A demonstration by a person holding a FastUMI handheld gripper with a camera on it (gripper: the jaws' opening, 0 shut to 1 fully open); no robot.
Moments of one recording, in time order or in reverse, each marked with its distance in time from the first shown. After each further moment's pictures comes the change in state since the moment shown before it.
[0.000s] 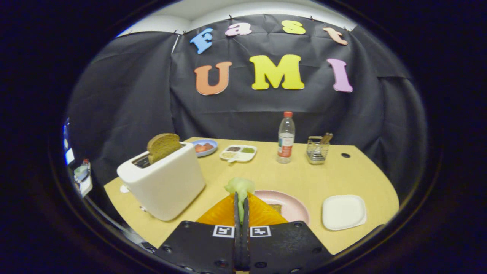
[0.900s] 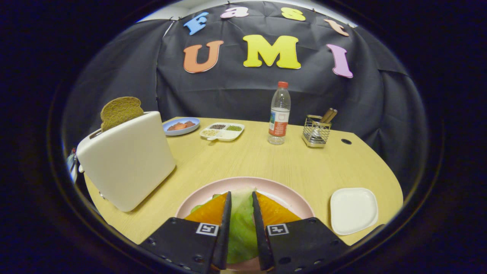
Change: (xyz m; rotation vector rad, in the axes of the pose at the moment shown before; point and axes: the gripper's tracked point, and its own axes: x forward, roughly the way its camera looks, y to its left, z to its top) arm 0.065 -0.063 -0.045 -0.031 0.107 -0.136
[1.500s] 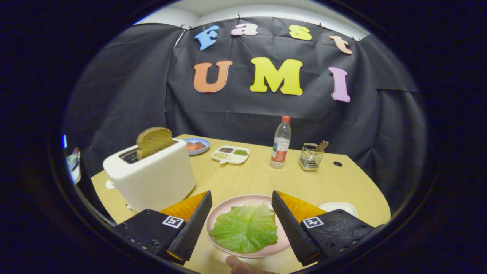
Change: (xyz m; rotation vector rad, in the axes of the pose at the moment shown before) arm -0.092 0.045 0.066 -0.048 -0.167 -0.003
